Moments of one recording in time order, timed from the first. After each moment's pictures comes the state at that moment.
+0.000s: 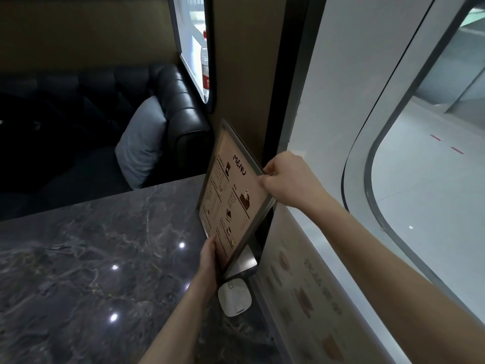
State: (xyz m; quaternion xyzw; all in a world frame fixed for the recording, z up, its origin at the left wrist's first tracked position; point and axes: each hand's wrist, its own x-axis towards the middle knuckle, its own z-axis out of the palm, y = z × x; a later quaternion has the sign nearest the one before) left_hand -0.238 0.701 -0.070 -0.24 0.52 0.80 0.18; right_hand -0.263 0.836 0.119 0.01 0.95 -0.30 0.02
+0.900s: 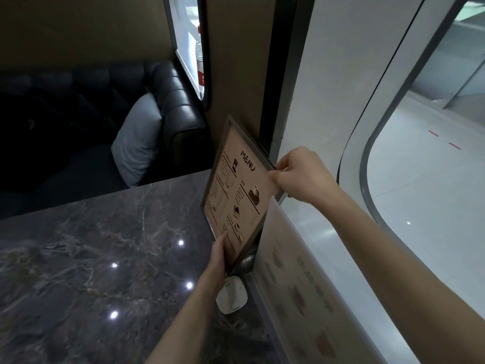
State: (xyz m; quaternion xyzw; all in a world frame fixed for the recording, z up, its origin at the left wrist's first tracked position) left_hand -0.247 0.721 -0.096 -0.30 0.53 0.76 0.24; right_hand -0.258 0.860 0.126 0.07 0.95 -0.31 0.03
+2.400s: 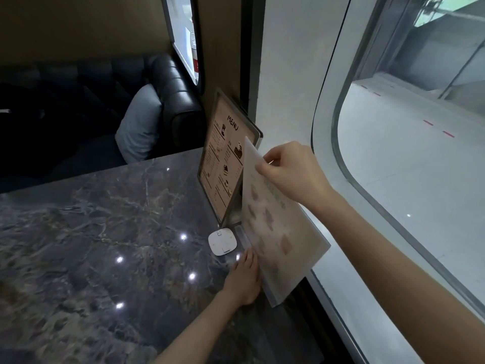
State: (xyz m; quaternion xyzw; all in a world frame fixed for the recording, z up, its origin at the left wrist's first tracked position) left_hand -0.089 0.758 -0.129 0.21 0.94 0.12 0.26; right_hand -0.135 0.866 0.118 -0.02 0.95 -0.31 -0.10
